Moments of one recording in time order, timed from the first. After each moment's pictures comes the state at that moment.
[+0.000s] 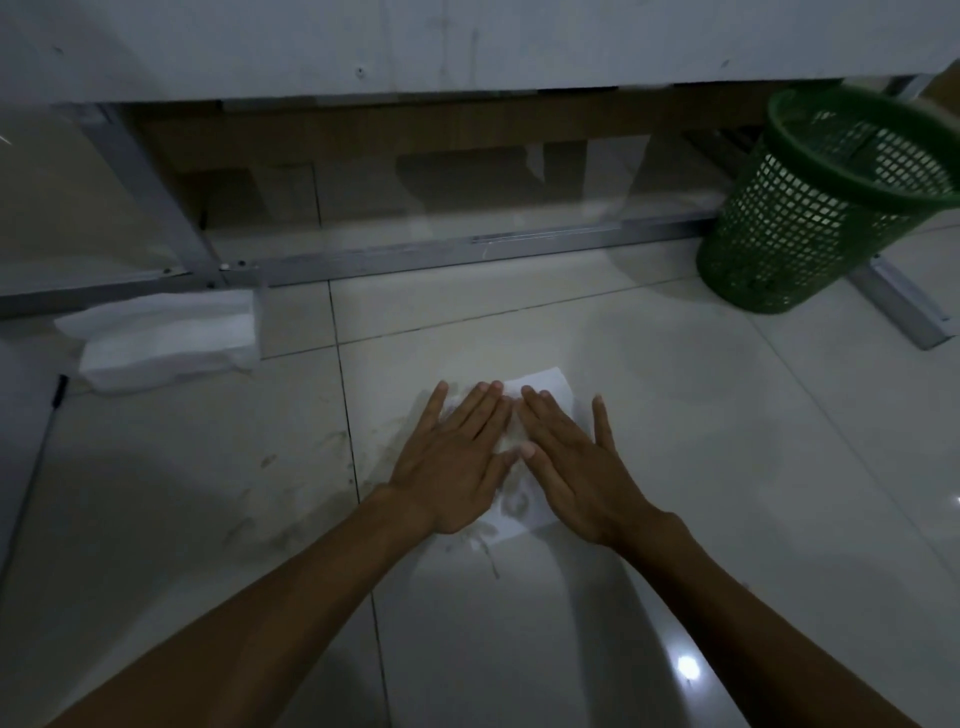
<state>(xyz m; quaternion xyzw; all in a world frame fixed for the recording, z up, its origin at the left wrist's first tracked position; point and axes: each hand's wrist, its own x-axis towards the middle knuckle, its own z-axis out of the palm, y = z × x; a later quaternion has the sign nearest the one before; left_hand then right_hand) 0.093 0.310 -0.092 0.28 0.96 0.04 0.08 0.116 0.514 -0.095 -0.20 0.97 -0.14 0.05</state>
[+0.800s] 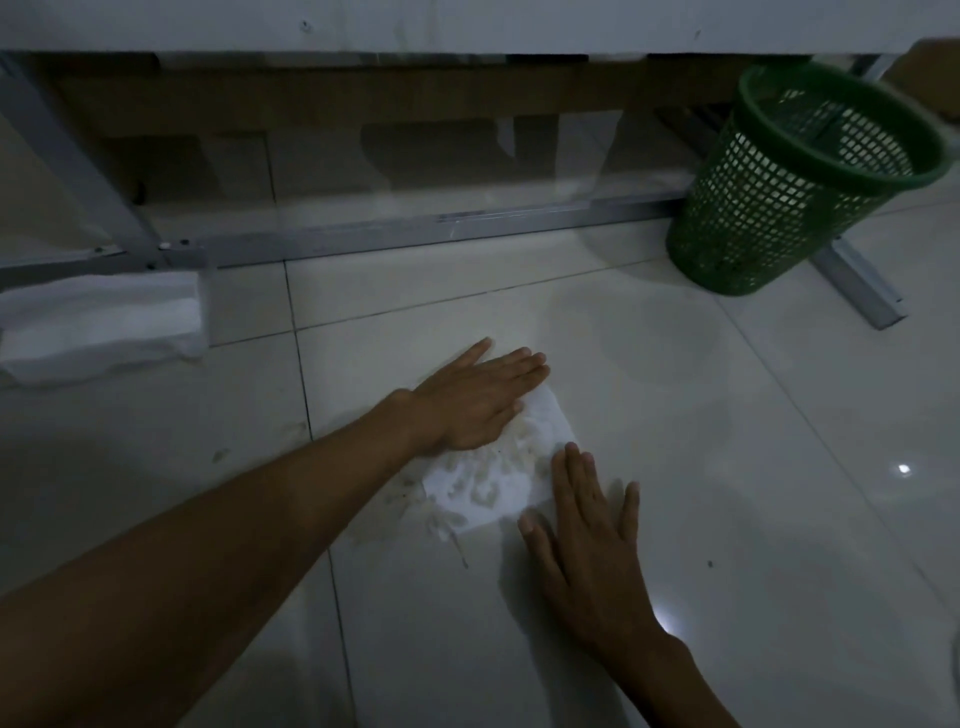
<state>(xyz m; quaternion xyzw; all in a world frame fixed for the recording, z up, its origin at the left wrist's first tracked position) 0.018 0.351 -0.086 0.43 0.89 0.09 0.14 0.213 0.520 -0.101 0.00 0.99 -0.12 0.11</state>
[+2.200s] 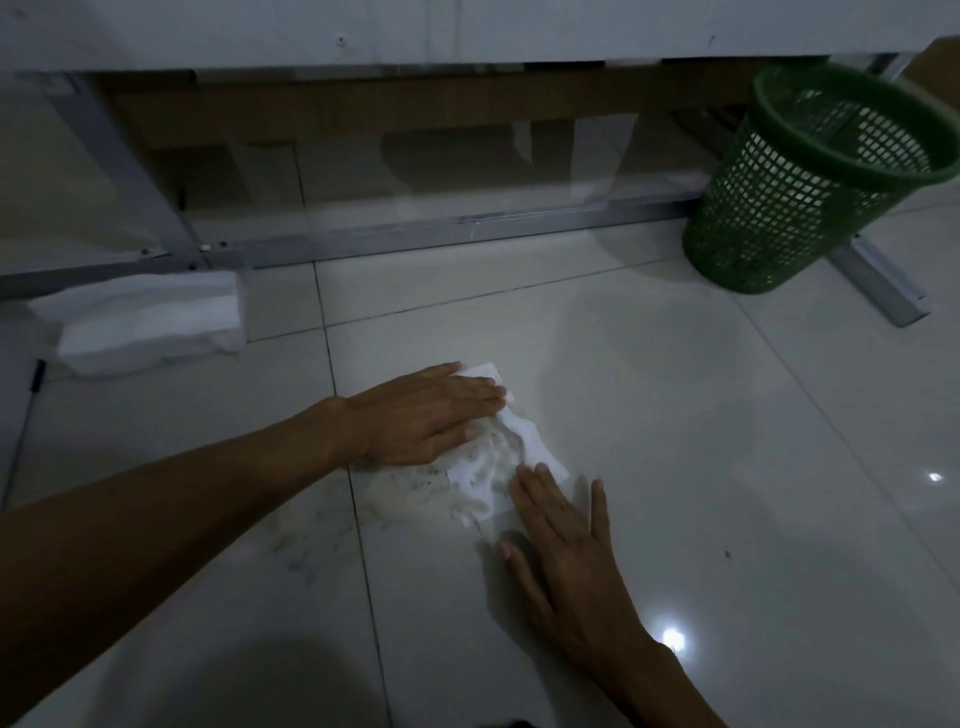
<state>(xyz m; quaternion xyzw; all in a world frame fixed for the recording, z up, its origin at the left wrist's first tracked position) 0.043 0.267 -0.075 0.49 0.86 0.09 0.13 0.232 0.491 -0.105 -0.14 0.98 -0.18 -0.01</state>
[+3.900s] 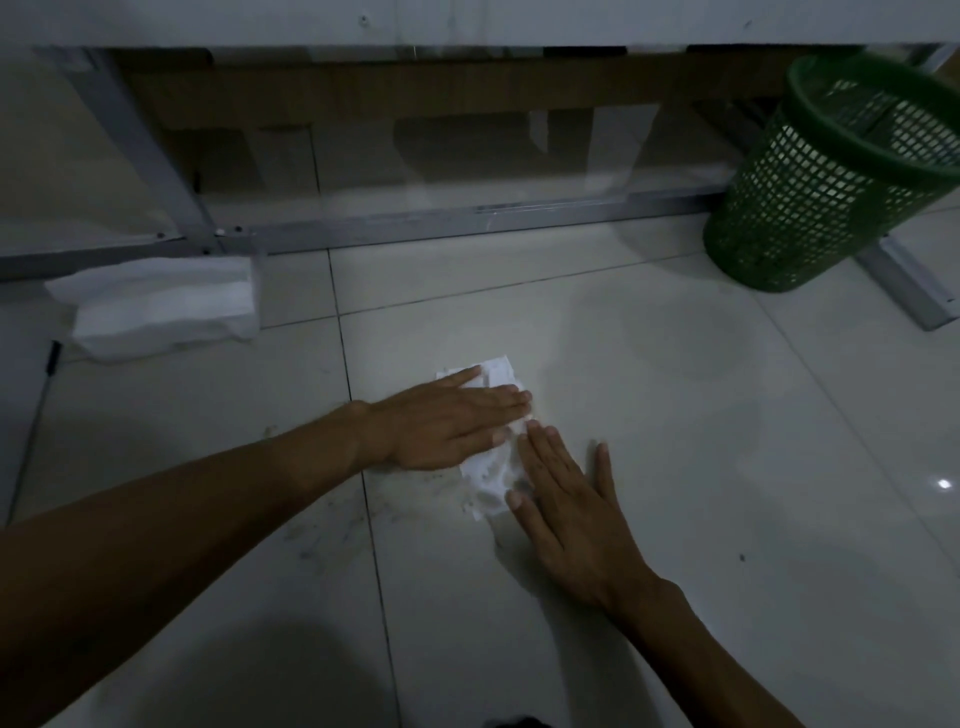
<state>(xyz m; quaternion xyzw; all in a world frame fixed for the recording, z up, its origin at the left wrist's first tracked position) 0.051 0.275 -0.086 0.47 0.85 0.13 0.20 0.188 0.491 -0.101 -0.14 0.97 -0.18 0.08</state>
